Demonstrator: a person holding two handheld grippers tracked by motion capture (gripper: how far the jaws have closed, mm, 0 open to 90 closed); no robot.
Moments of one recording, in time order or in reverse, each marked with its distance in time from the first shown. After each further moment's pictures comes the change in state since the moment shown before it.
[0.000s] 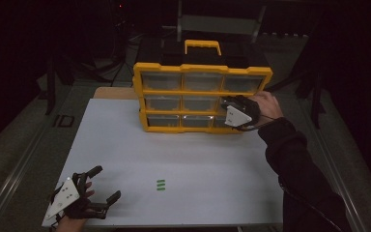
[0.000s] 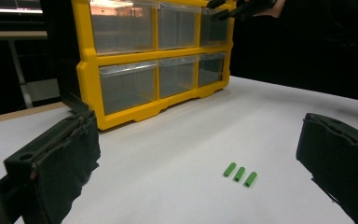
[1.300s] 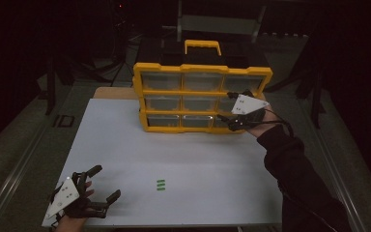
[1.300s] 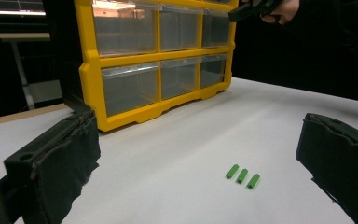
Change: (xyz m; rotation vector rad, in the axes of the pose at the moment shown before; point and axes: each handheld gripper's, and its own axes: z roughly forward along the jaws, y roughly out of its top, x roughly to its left) left arm 0.001 0.000 0.000 -0.006 0.006 0.002; right arm -0.009 0.002 -0.017 -0.114 0.134 0.530
